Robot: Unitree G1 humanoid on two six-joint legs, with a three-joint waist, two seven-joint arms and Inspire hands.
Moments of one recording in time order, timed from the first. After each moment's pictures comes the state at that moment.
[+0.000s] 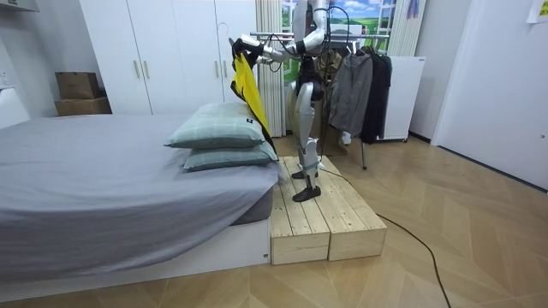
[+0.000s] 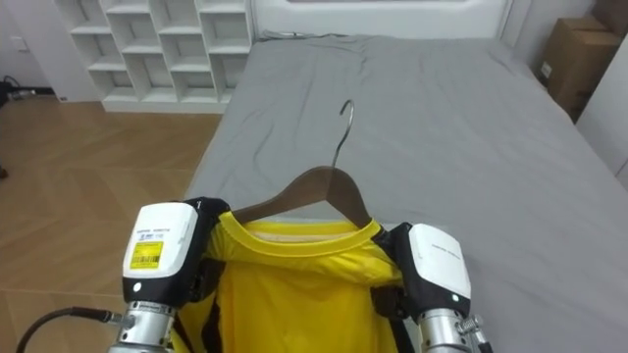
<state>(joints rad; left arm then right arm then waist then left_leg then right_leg) -0.06 0.28 -0.38 0.23 0.94 0.04 0.65 -0.06 -0.28 0.28 0.29 -0.67 0.04 -0.37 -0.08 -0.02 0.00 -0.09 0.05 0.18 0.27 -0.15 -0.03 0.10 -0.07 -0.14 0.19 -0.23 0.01</state>
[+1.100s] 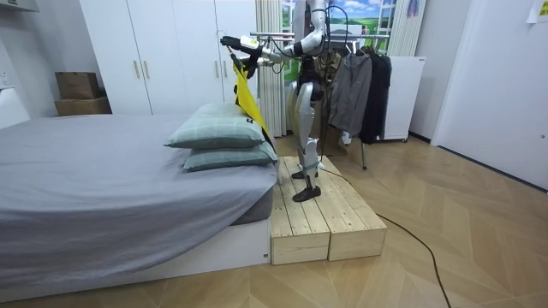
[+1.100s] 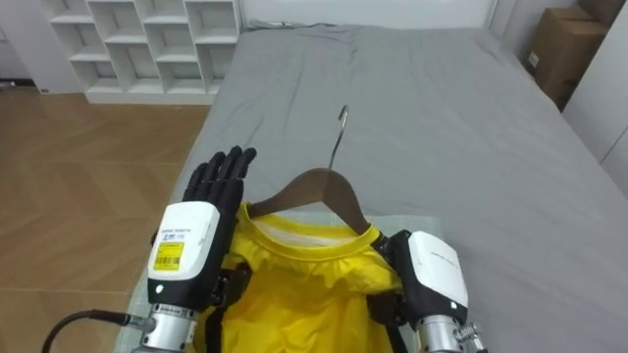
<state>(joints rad) -0.06 0.25 -0.44 0.20 0.87 -0.03 0.66 -0.06 -0.26 0.28 0.36 -0.62 0.03 -0.36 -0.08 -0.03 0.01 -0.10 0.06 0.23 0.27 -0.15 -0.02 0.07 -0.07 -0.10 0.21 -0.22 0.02</state>
